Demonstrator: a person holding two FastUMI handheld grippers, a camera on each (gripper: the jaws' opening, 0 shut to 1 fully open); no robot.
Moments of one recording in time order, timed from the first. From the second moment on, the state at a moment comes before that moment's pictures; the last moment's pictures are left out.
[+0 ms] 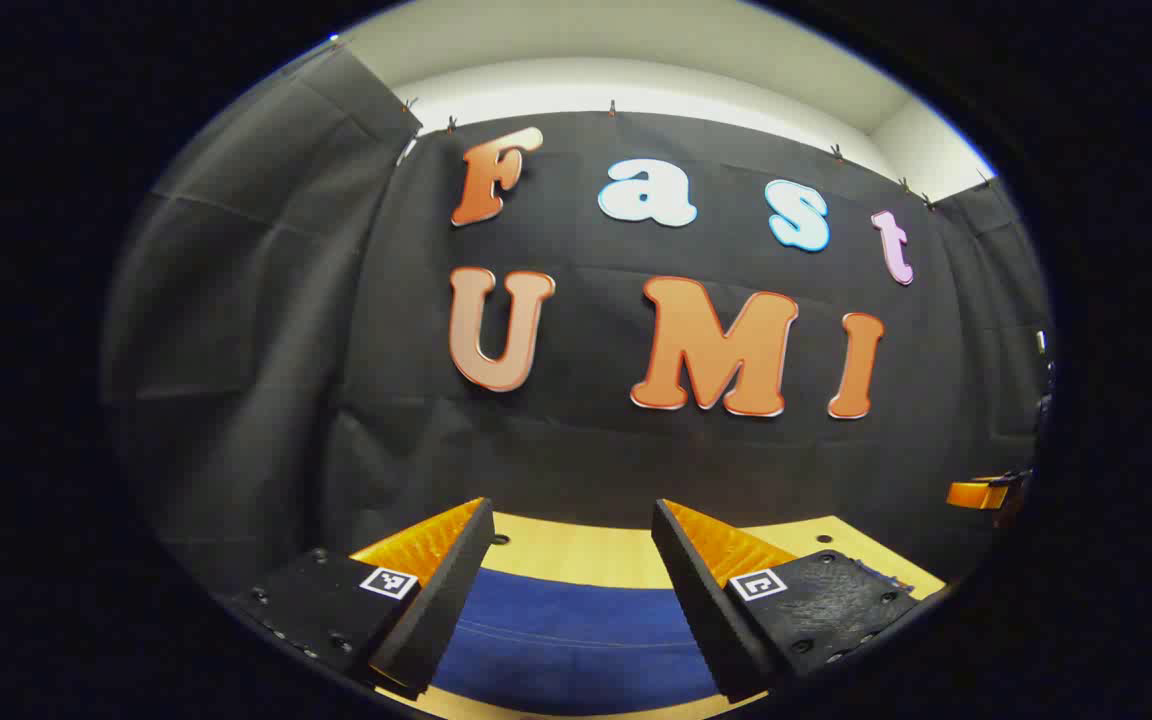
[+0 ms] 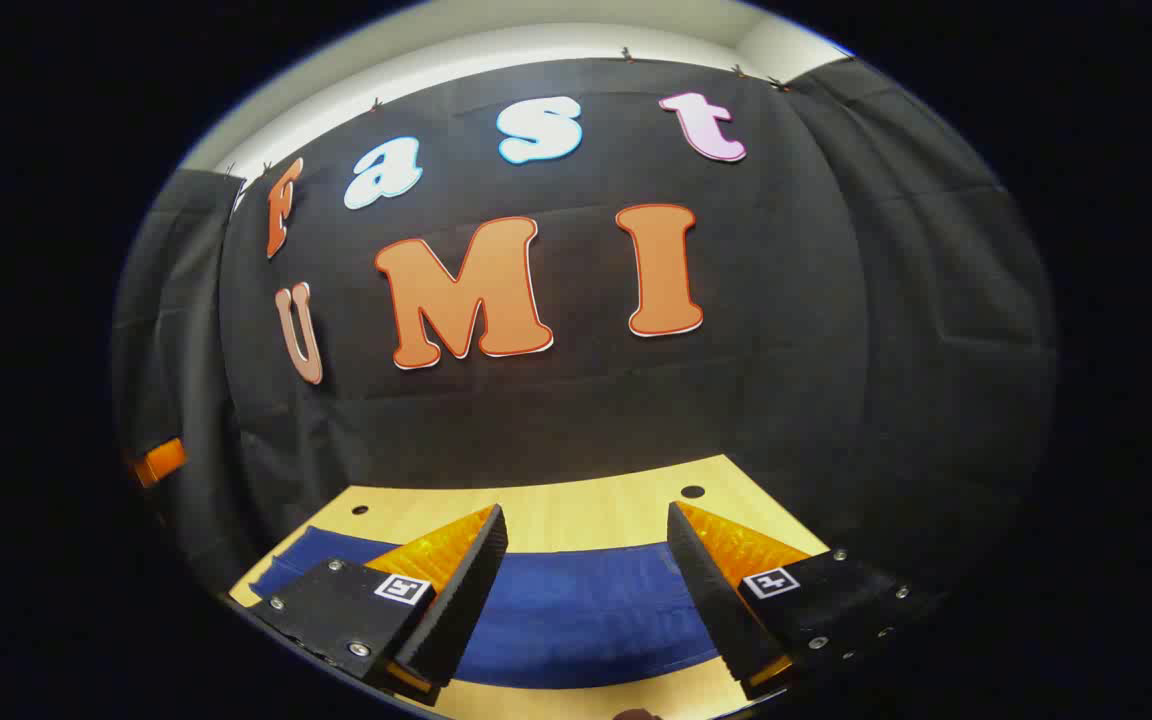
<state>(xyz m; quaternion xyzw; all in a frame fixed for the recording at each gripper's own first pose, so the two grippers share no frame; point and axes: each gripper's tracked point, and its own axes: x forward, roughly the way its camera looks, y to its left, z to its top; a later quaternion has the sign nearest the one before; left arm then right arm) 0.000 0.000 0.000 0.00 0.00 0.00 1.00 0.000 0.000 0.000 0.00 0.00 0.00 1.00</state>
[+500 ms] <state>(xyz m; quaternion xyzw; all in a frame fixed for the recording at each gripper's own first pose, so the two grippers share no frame) 0.016 0.051 0.000 0.00 -0.01 0.02 1.00 0.012 -0.009 0.002 0.01 0.00 -0.05 1.00</state>
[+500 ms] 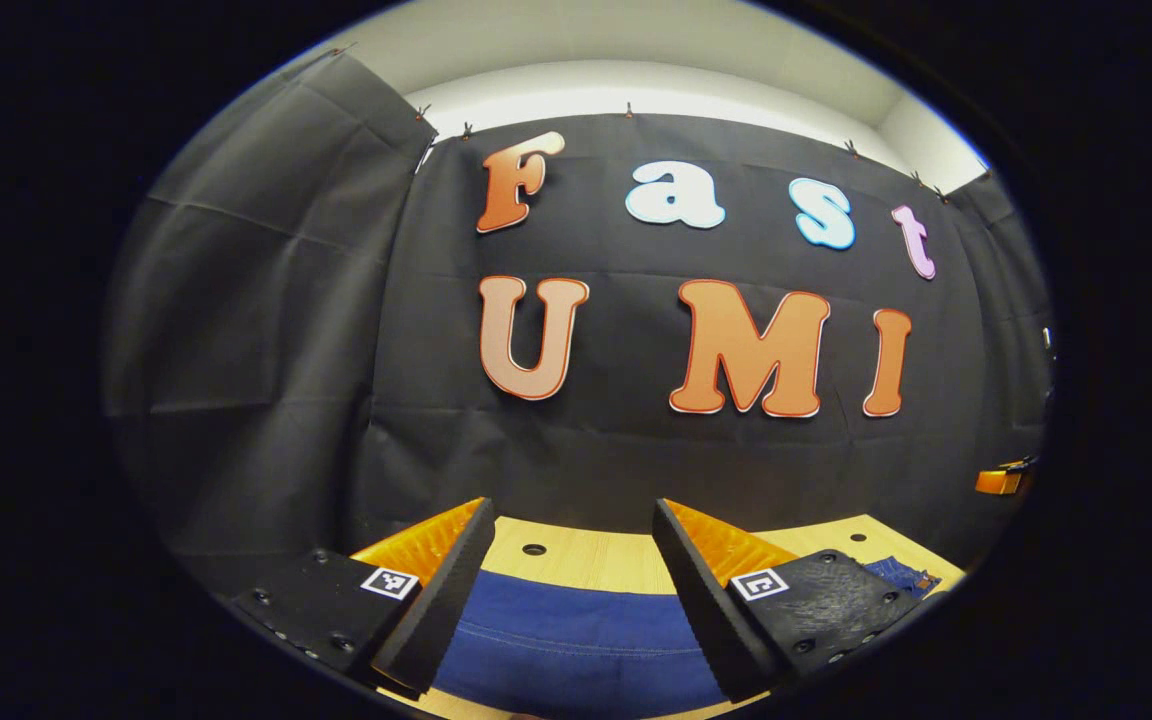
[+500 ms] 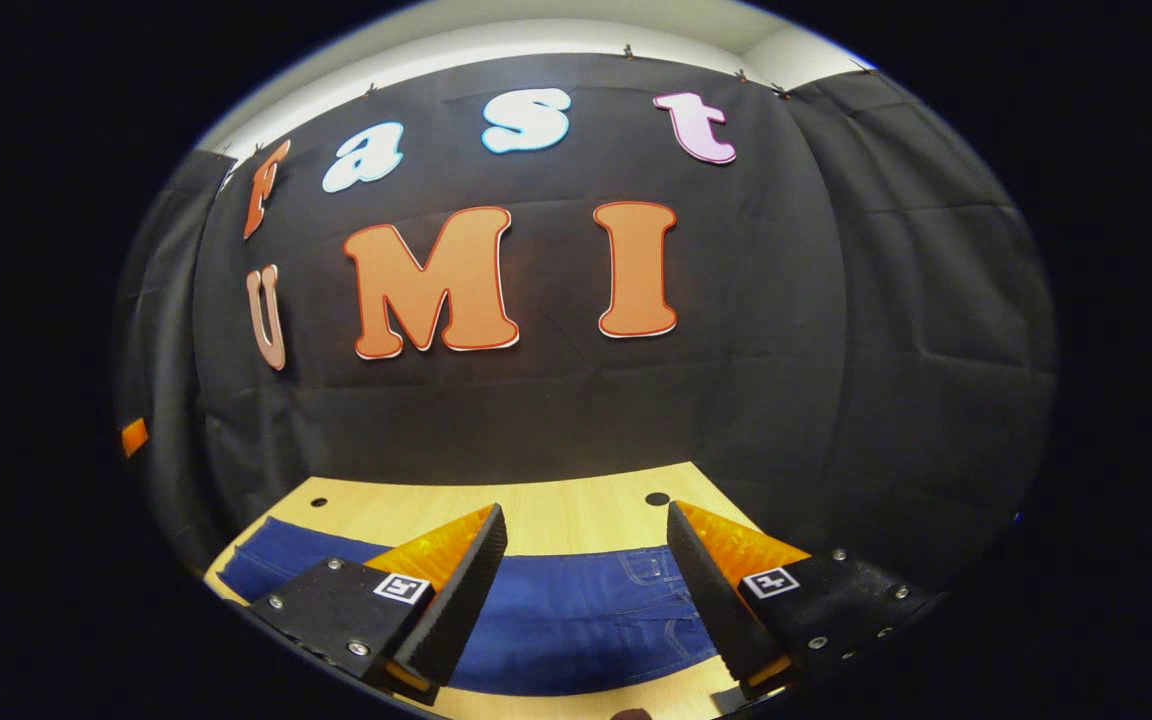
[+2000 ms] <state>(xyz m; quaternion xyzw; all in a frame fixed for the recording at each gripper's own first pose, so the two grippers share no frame) 0.011 0.134 -0.265 0.51 0.19 -0.12 0.83 -0.019 0.026 -0.125 -0.01 0.18 -0.03 0.98</state>
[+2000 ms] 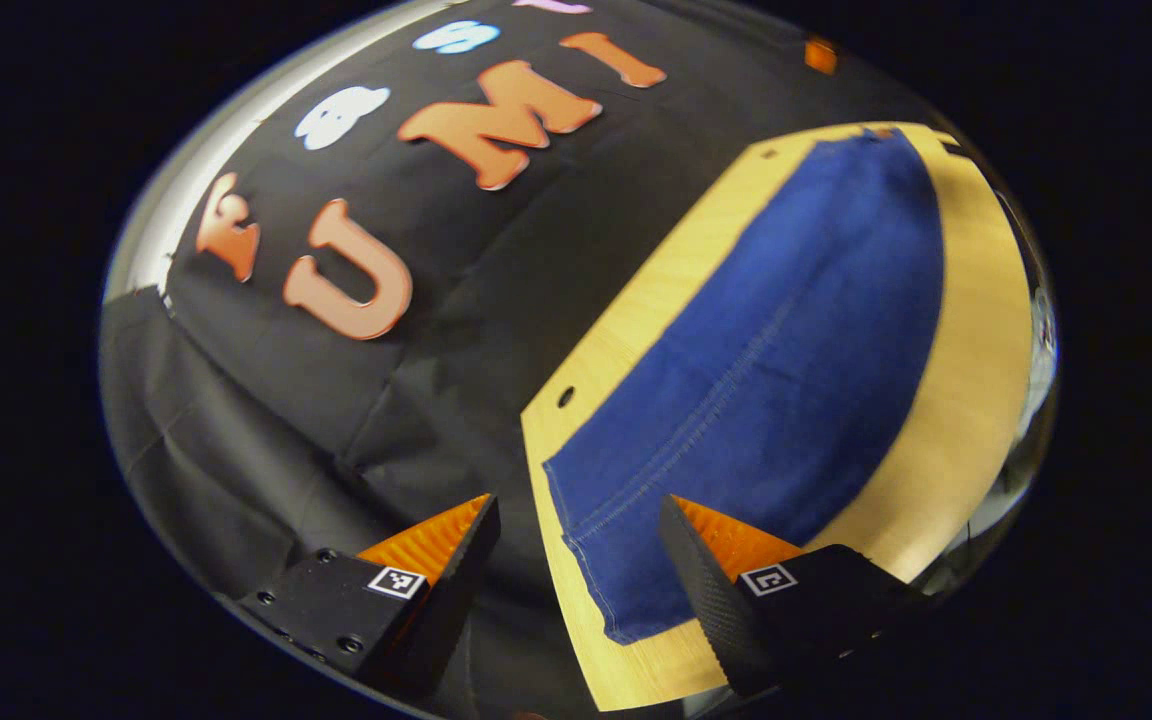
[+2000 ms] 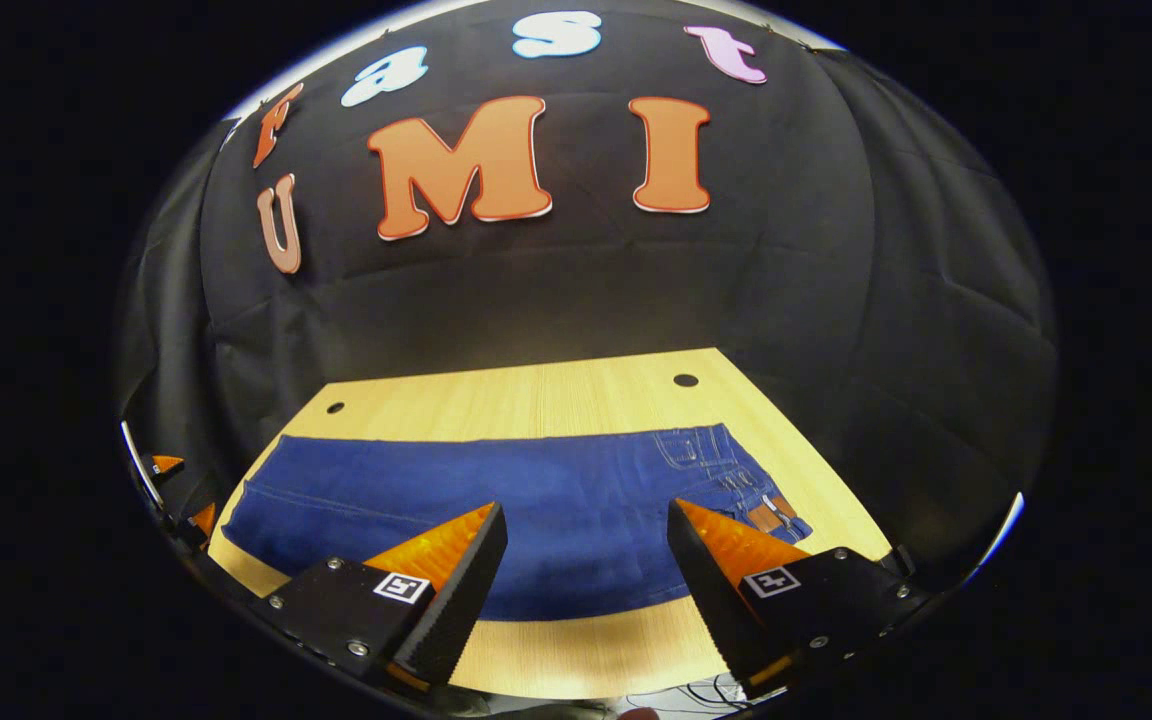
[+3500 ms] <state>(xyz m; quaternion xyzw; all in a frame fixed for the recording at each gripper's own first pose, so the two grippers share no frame) 0.033 0.162 -0.418 0.71 0.25 -0.24 0.62 -0.011 -0.007 -0.152 0.00 0.23 -0.06 0.97</state>
